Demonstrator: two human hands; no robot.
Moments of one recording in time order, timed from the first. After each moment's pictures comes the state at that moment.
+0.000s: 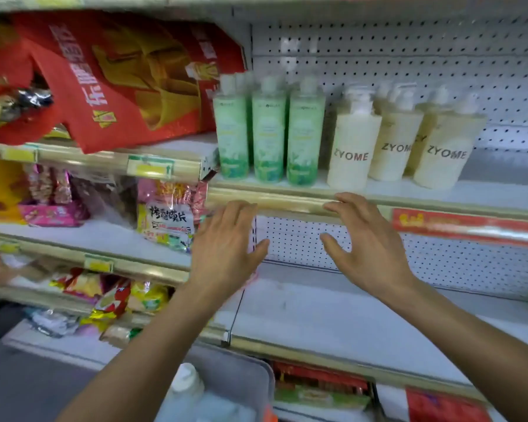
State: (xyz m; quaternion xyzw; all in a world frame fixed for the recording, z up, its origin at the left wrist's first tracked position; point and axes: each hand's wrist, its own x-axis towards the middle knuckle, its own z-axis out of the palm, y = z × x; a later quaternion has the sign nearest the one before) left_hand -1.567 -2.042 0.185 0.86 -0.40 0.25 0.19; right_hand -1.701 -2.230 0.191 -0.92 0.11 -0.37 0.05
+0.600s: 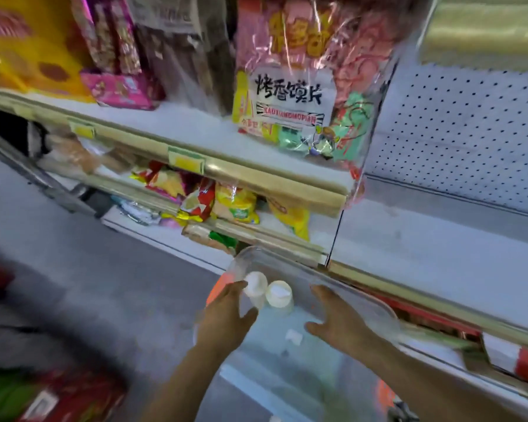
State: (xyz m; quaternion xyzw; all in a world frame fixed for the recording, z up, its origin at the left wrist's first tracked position) left_hand -1.490 -1.811 -0.119 0.94 -0.14 -0.19 0.24; right_hand -1.572 -2.030 -0.143 -0.91 0.14 0.18 0.33
